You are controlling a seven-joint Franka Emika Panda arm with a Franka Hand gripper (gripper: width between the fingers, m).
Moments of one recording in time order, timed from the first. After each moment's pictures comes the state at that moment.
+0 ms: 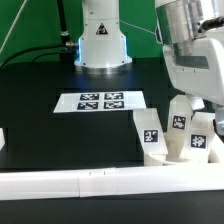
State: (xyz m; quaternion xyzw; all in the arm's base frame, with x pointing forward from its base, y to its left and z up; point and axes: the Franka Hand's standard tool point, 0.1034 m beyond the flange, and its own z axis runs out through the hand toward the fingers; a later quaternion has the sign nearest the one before) arm 0.647 0.120 0.079 -0.76 0.63 -0.03 0.14
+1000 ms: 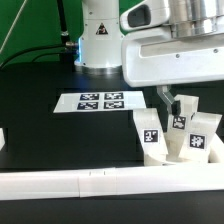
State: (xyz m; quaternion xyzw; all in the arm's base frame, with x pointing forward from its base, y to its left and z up) arm 0.660 0.109 0.109 -0.99 0.08 -0.05 0.06
